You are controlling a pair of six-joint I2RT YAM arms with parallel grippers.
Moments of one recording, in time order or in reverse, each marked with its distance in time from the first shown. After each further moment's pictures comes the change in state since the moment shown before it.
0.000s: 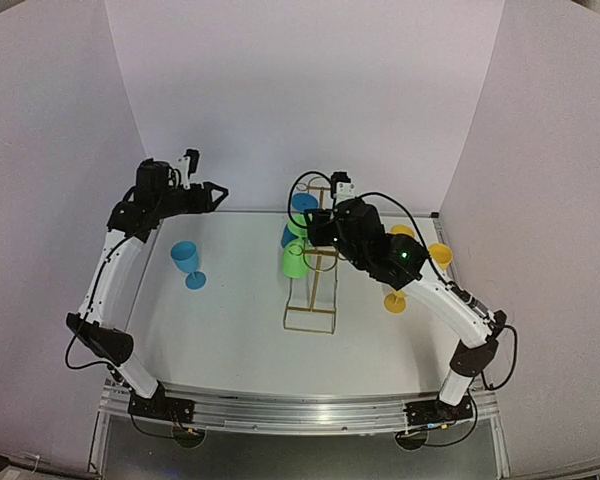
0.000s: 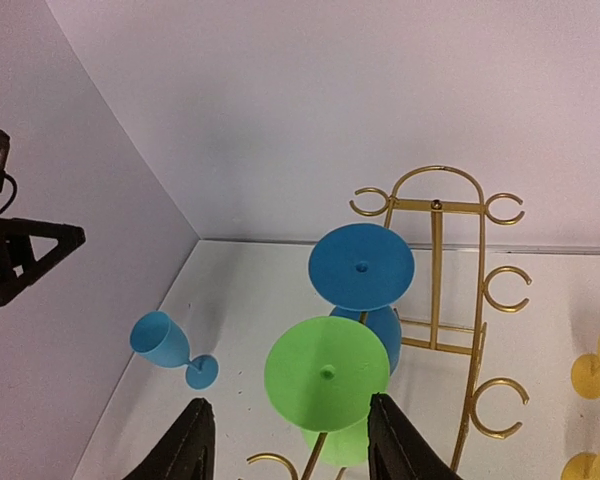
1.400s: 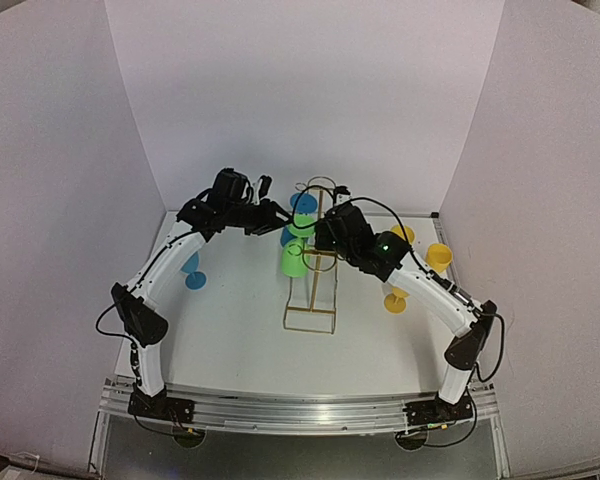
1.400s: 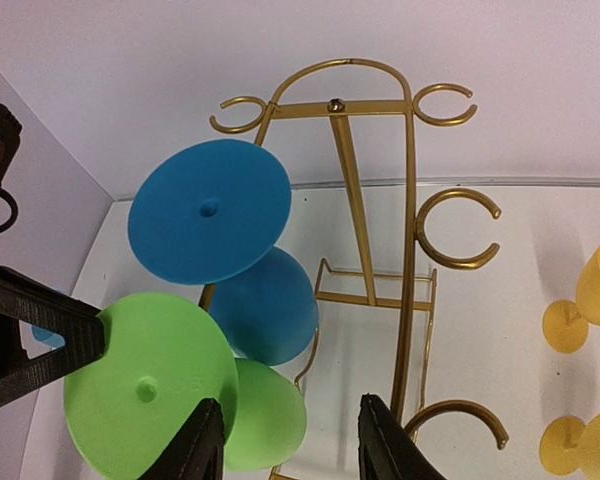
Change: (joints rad) left arm -0.294 0.344 0.192 -0.002 0.164 -0.403; right arm -0.116 0.049 -0.158 -0.004 -0.030 0.067
